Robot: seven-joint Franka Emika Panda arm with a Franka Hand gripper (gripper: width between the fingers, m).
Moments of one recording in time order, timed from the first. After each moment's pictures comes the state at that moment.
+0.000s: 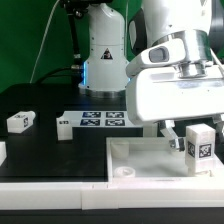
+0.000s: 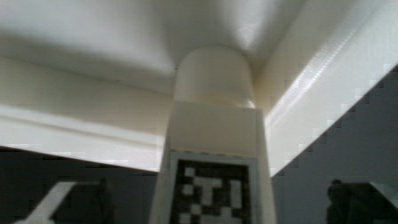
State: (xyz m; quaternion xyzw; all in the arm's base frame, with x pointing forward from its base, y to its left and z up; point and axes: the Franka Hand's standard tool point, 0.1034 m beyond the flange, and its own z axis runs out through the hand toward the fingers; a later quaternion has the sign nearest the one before) arm 0.613 0.120 0.064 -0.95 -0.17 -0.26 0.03
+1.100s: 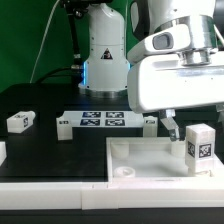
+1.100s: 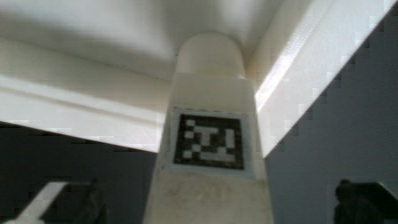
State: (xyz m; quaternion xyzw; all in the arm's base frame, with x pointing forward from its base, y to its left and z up) arm 0.610 0.119 0.075 -0.96 -0.17 -0.19 0.03
